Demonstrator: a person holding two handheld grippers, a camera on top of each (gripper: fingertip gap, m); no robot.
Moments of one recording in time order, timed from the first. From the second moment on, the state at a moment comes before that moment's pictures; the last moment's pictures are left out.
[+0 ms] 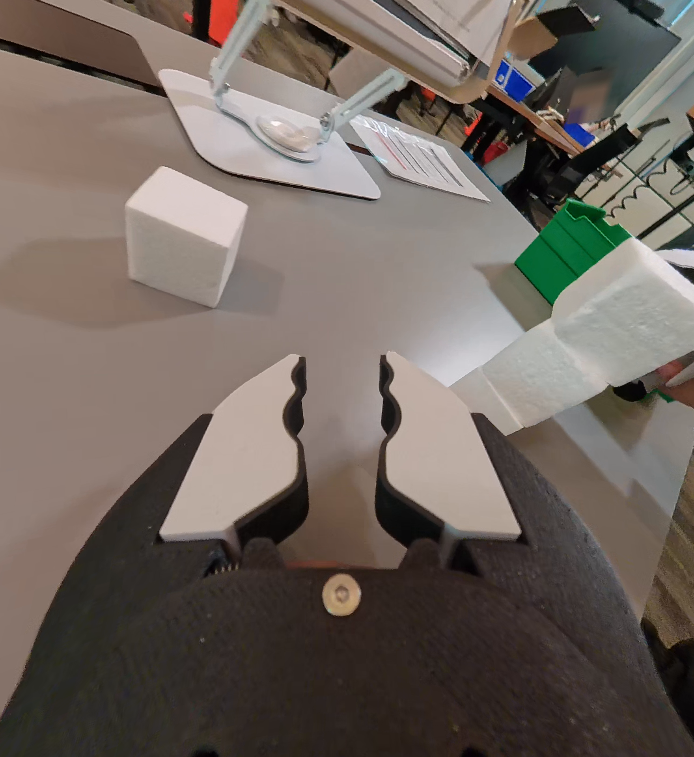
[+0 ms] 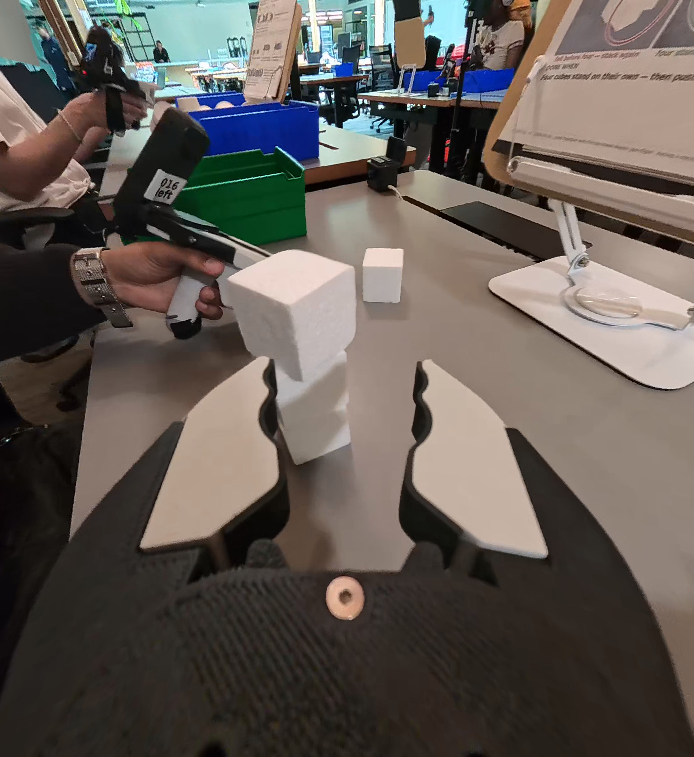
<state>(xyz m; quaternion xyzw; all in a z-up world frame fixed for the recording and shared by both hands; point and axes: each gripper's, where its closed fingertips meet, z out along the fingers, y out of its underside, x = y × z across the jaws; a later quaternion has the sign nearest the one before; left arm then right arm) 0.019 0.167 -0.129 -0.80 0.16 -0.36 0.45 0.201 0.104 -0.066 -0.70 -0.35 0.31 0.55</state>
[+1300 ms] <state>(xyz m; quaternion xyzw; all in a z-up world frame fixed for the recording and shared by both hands) 0.057 0.145 -0.123 -0.78 0.22 -0.37 0.45 0.160 0.076 -0.086 -0.69 -0.44 0.28 0.51</state>
